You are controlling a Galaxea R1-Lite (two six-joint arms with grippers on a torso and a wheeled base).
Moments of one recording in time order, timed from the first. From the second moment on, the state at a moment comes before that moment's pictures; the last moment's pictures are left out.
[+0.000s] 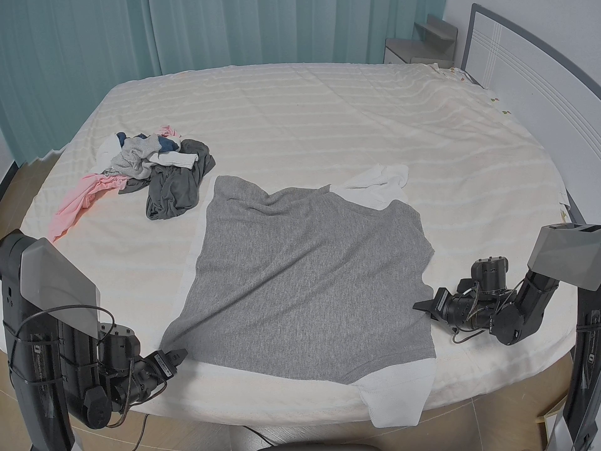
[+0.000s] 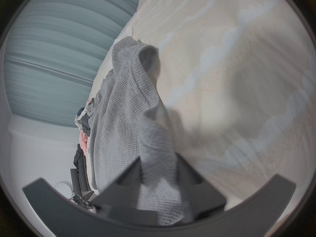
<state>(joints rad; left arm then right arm) -0.17 2.30 -0.03 -1.55 0.08 -0.74 0.14 2.33 -0.70 -0.98 0.38 0.75</state>
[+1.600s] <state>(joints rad) -0.16 2.32 -0.07 -1.55 0.13 -0.66 -0.02 2.12 -0.32 -1.18 0.38 0.73</state>
